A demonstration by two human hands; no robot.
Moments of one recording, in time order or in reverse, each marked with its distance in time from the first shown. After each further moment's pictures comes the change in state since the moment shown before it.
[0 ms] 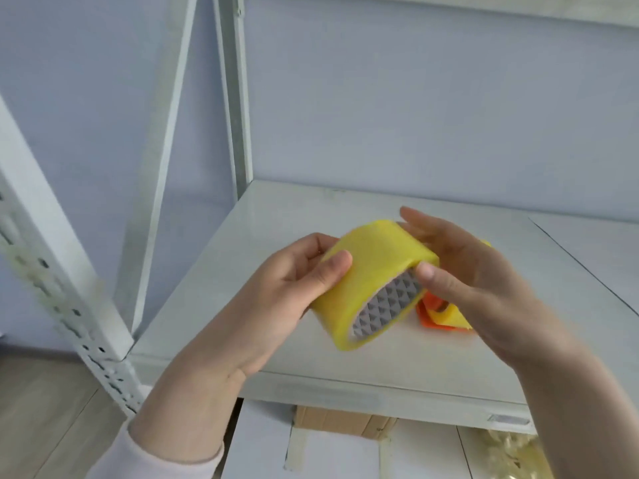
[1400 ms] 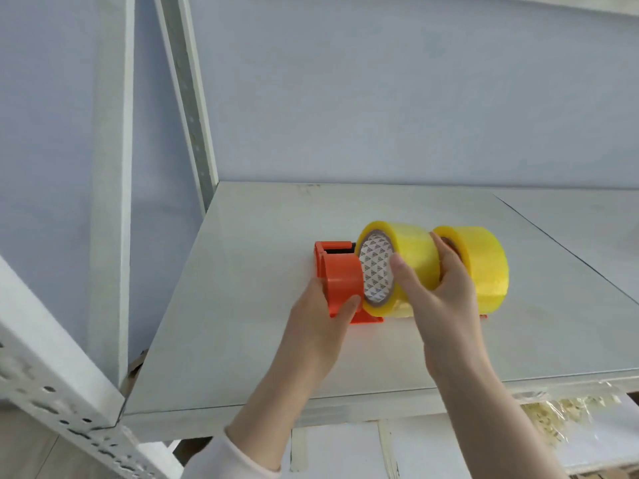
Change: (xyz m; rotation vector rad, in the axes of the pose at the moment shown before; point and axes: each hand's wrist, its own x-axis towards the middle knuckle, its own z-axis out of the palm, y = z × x) left_hand 0.040 -0.082 -0.017 0.524 0.243 -0.186; right_hand 0.025 0.042 0.068 -0.034 0.832 0.224
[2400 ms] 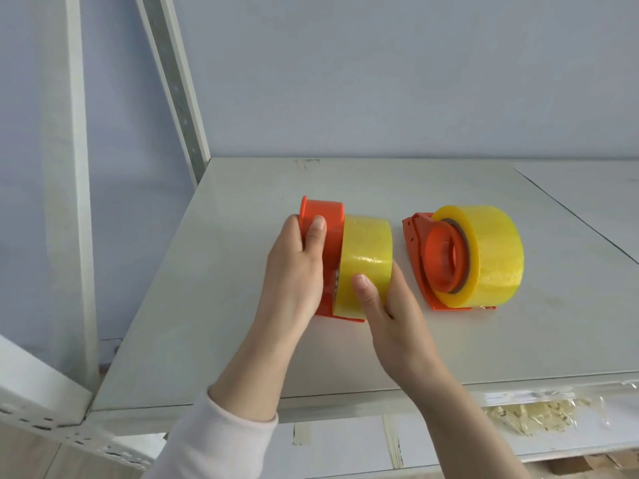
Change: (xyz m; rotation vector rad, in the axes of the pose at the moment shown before) left_hand 0.032 0.028 0.000 -0.118 0.241 0.037; right_hand -0.003 0.040 0.010 0.042 -0.432 -0.124
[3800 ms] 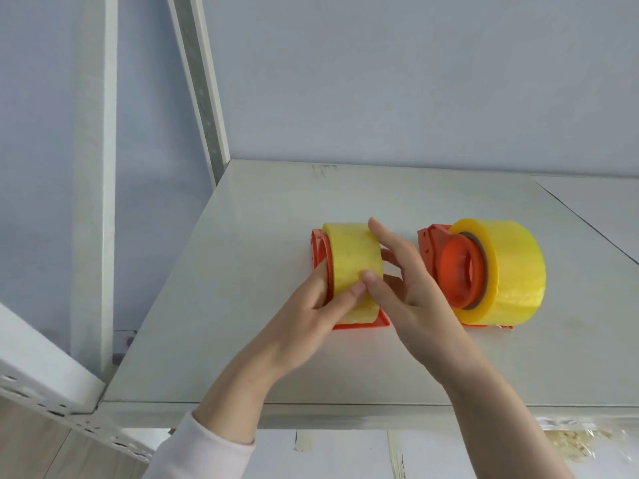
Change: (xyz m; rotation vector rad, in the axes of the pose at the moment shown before) left_hand -0.020 -0.026 -0.015 -0.270 -0.580 0.021; right_hand 0.021 -0.012 -0.019 -0.108 -0.174 -0.063
